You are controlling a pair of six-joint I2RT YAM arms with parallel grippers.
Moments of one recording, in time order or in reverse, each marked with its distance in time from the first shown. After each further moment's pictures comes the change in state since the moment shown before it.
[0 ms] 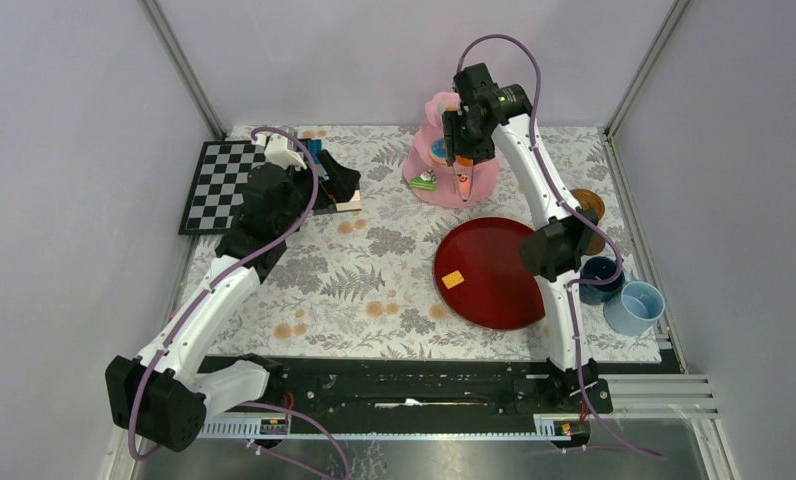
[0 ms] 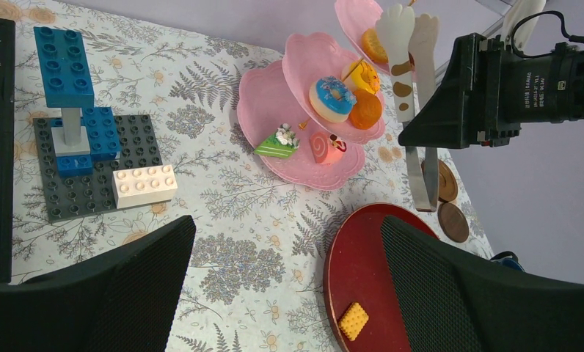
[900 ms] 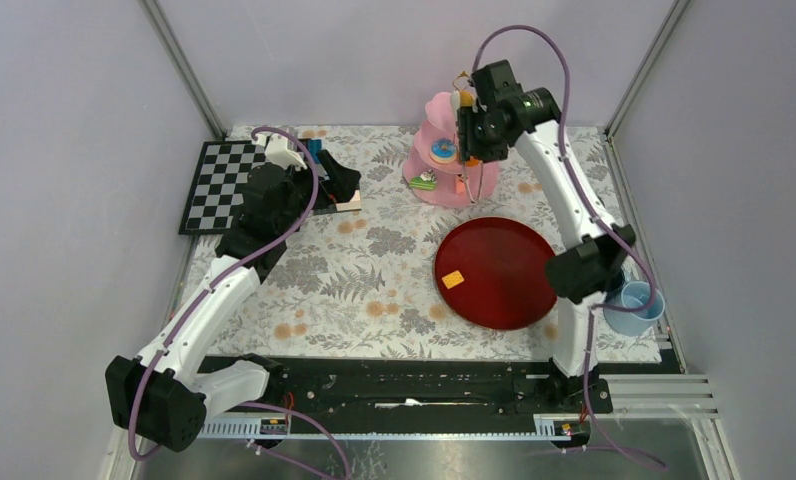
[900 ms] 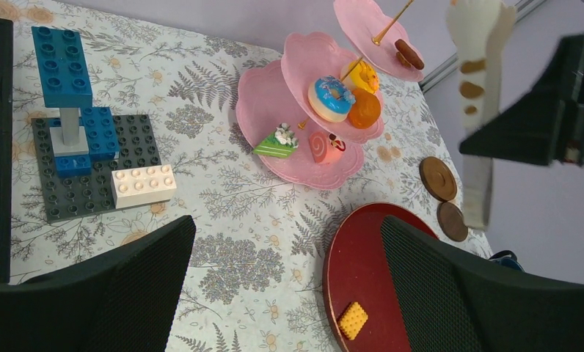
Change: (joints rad) left arm 0.000 0.000 0.000 0.000 0.004 0.000; right arm 0.000 -0.343 -0.373 0.116 -0.001 0.018
